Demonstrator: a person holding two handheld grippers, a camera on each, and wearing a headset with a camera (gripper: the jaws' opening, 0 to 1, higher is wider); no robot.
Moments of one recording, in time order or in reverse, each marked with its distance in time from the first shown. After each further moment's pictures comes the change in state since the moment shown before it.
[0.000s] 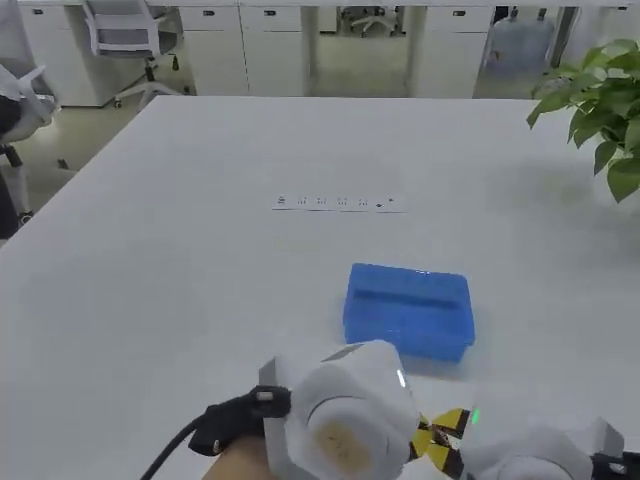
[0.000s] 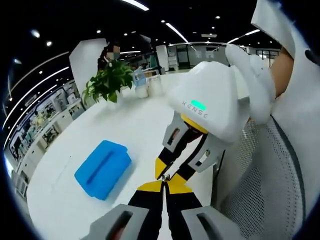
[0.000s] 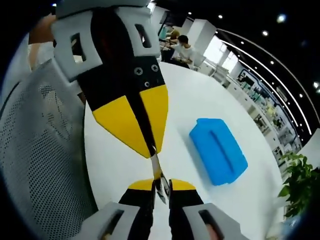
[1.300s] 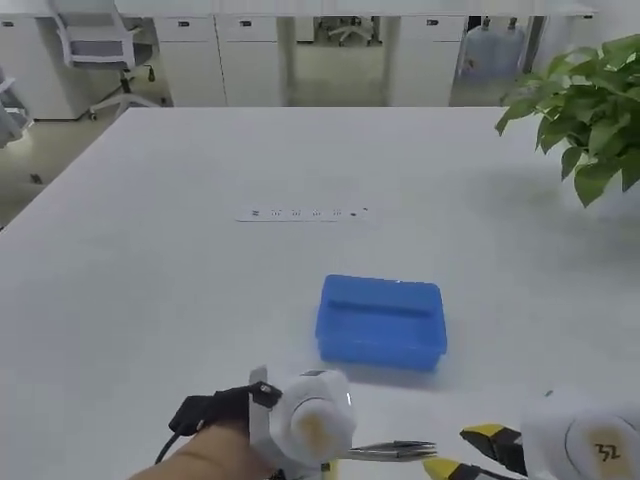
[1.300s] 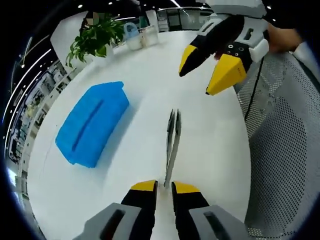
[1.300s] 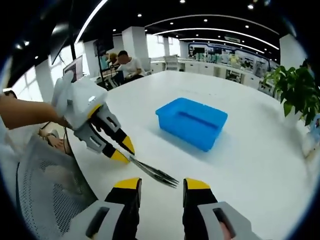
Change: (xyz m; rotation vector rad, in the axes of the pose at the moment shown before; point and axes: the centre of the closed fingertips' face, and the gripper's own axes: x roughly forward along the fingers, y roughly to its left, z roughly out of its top) left arm 0.039 0.038 -0.108 -0.024 0.349 -0.034; right arm -0.032 -0.024 -0.020 0.629 -0.146 -0.039
